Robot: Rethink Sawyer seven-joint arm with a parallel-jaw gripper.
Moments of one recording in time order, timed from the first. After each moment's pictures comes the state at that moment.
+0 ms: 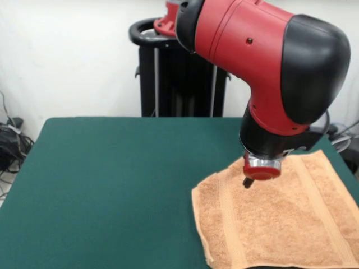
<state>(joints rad) 0.24 0.01 -0.87 1.07 0.87 1.29 2.78</state>
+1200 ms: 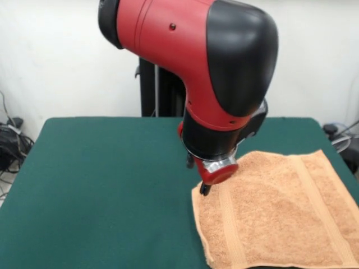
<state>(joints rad) 0.05 -0.14 -0.61 1.03 0.53 1.15 2.37</state>
